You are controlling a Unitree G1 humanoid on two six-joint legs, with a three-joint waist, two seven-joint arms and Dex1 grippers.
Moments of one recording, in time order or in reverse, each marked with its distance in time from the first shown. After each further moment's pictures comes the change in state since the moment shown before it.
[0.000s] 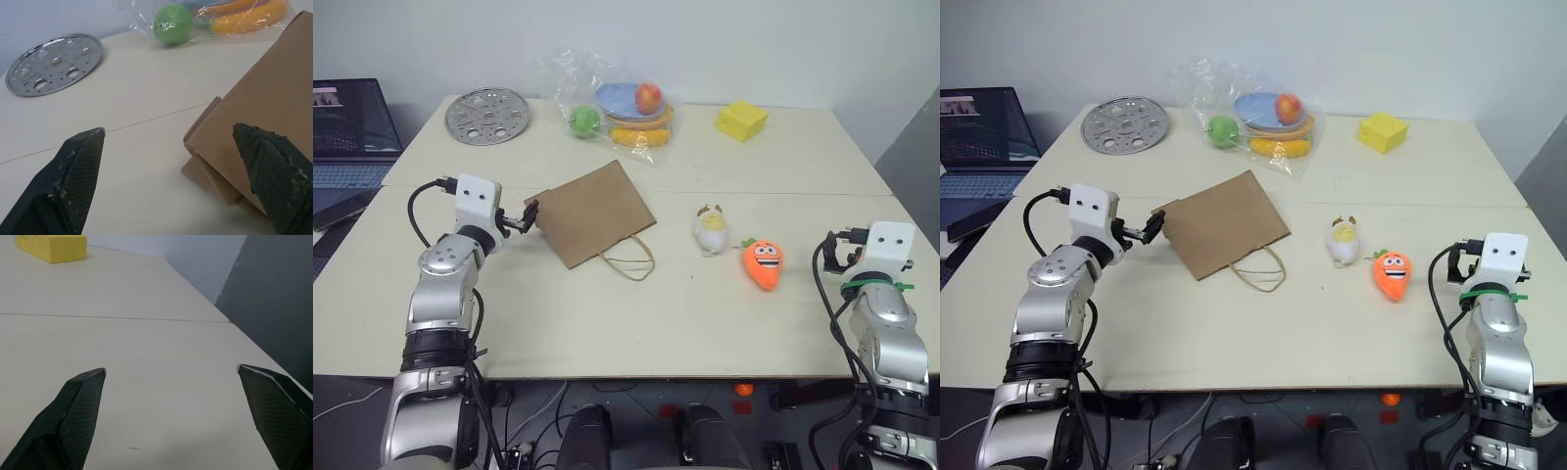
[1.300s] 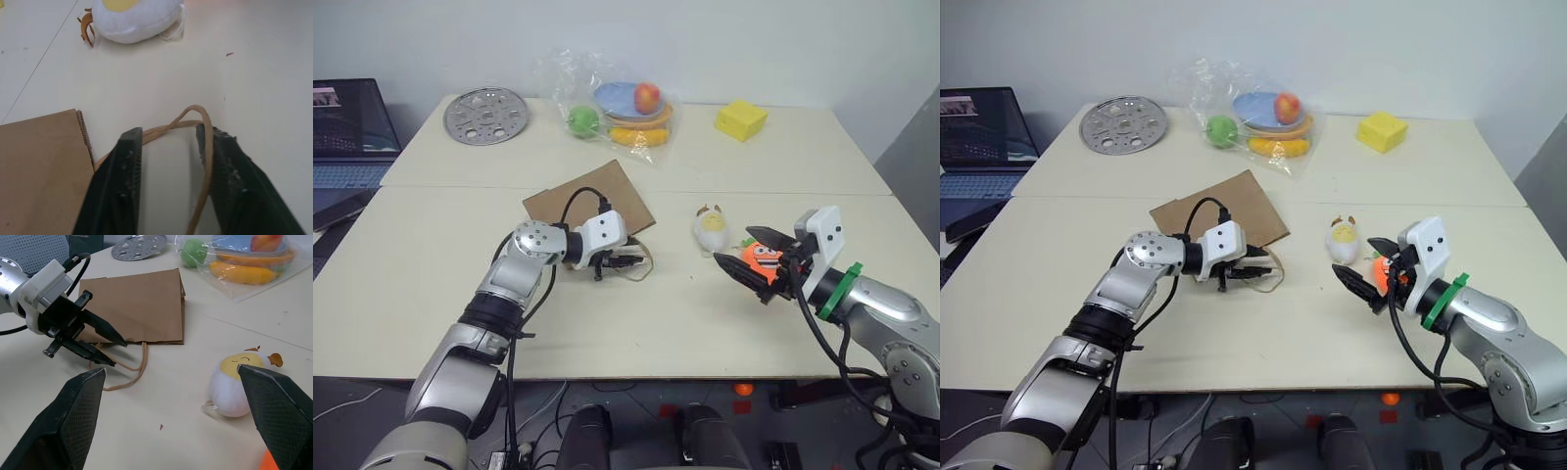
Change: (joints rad) left arm -0.220 -0.049 -0.499 0.178 0.135 -0.273 -0.636; right arm 0.068 -0.211 0.176 -0.545 0.621 0.405 0.447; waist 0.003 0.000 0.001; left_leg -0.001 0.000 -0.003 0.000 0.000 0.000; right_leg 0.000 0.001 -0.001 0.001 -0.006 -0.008
